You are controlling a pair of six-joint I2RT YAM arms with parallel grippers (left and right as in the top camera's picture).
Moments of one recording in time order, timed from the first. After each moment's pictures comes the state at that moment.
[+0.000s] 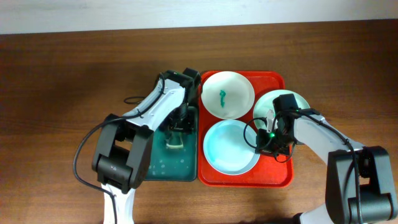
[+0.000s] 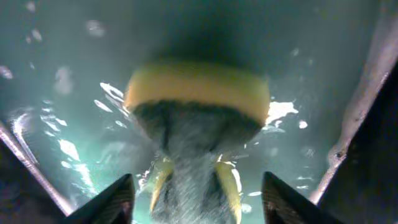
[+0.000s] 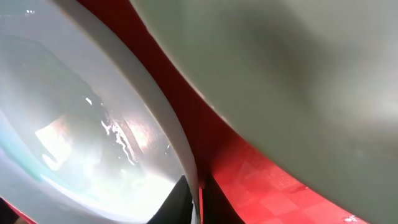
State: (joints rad) left arm -0.46 2.14 1.63 -1.25 -0.01 -0.37; right arm 0.07 1.70 0.87 -0.75 -0.35 0.25
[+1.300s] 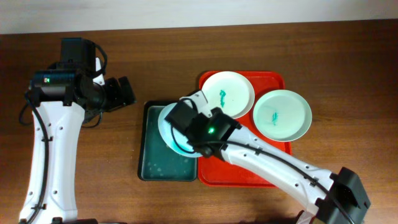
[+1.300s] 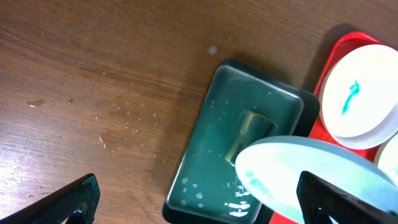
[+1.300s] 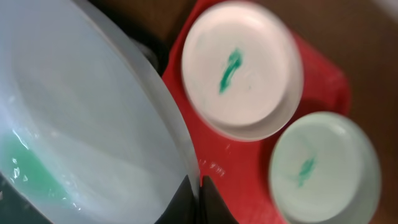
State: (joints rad) left arm -0.01 1.56 1.69 -1.35 0.06 -0.36; right arm 0.89 1.70 1.42 -0.95 0.57 0.33
